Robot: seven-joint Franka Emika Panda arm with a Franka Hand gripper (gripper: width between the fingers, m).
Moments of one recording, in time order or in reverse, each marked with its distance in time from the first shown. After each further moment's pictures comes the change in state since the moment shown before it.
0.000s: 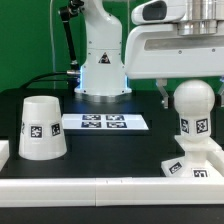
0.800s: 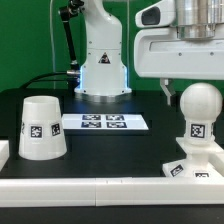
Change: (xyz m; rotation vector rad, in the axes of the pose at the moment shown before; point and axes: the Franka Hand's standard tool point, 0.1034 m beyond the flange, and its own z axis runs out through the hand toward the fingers) arm 0.000 -0.012 0.001 0.010 -0.014 0.210
